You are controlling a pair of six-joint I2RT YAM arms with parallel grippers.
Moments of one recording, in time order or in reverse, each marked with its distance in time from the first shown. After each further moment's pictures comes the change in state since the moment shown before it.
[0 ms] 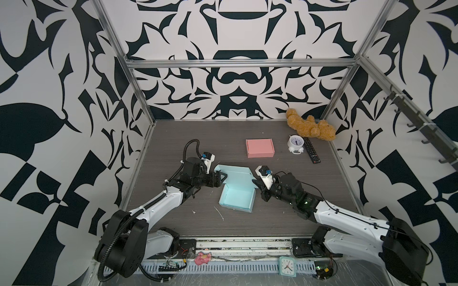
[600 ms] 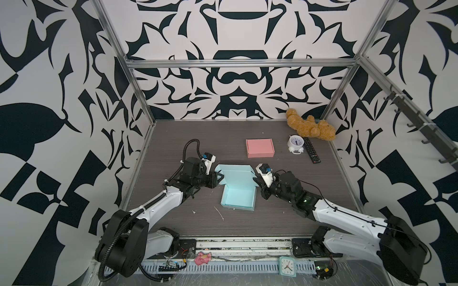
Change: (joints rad) left arm 0.003 0.002 0.000 -0.034 0.016 0.030; right arm -0.019 0.027 0.015 -0.001 0.021 0.016
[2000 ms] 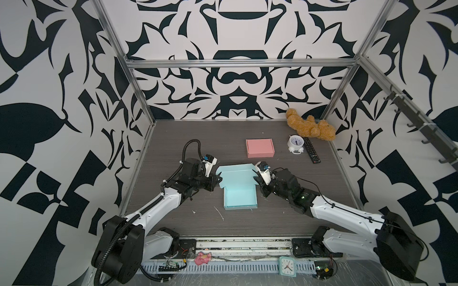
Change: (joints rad) left arm -0.001 -0.051 0.007 -0.097 0.045 0.080; right arm -0.001 0.040 0.066 -0.091 0.088 -0.022
